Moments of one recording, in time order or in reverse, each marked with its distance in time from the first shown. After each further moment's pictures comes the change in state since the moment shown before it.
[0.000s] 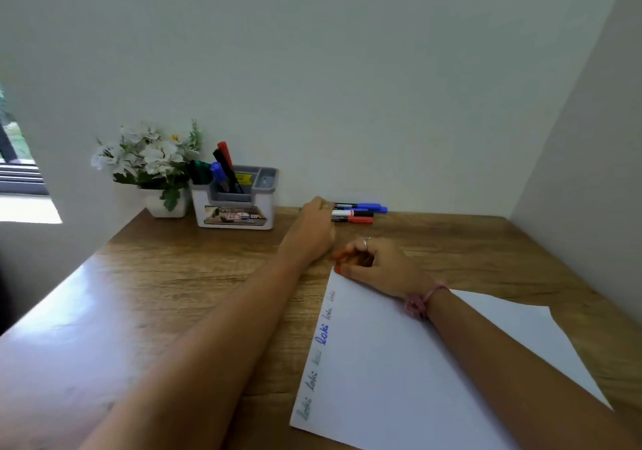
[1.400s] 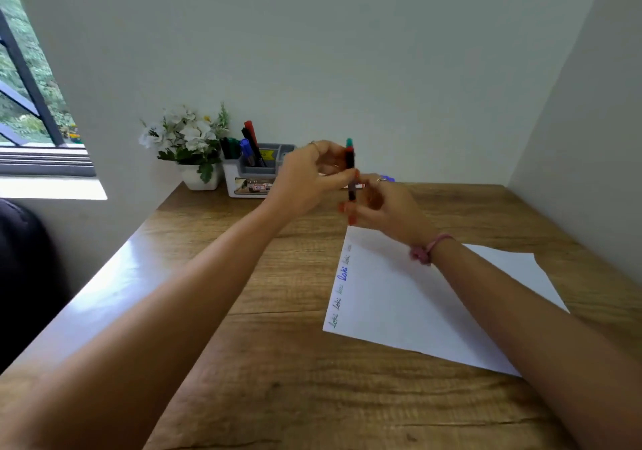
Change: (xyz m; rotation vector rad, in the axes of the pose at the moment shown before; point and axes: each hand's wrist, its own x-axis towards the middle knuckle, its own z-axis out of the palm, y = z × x) left_hand -0.084 0.047 -0.125 -0.683 0.103 0.028; right_hand -0.024 -0.064 0.002 -0.053 0.206 -0.121
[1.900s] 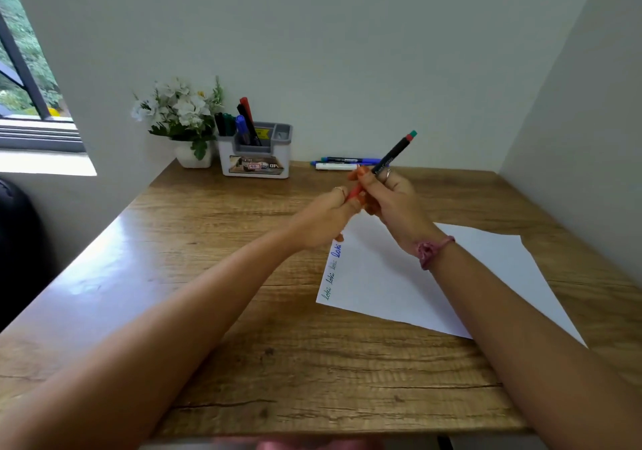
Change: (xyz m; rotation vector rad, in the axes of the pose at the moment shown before) left_hand -0.053 -0.002 0.037 0.020 -0.385 -0.255; right_hand -0.029 -0.017 0.010 0.563 0.102 0.203
